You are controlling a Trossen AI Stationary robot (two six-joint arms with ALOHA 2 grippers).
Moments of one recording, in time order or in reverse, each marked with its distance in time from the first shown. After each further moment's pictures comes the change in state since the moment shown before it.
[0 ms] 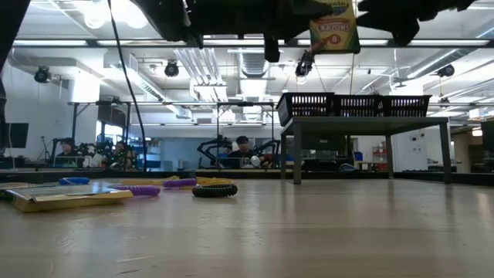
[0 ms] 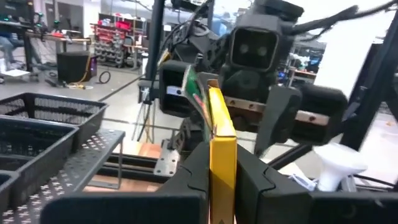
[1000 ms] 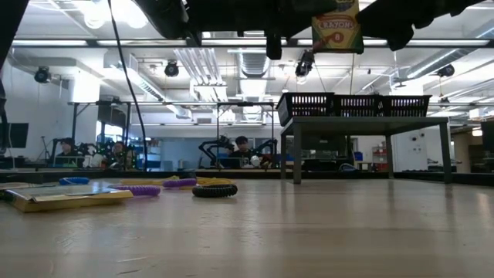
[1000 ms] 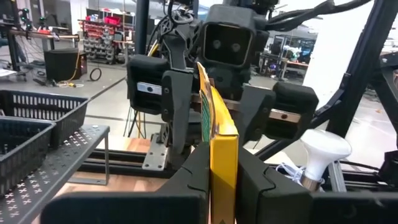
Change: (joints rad) left arm -0.031 0.002 -0.001 -0.018 -0.002 0.027; right arm -0.060 0.019 0.024 -0.086 -0.086 -0.015
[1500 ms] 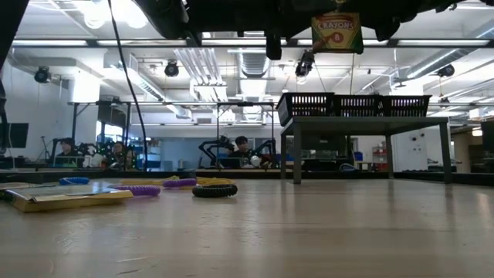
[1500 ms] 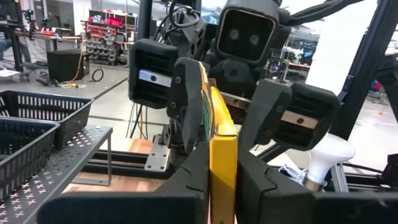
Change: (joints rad) left arm 0.001 0.000 0.000 0.003 -0.004 -0.004; right arm -0.013 0.086 0.000 0.189 -0.003 -0.150
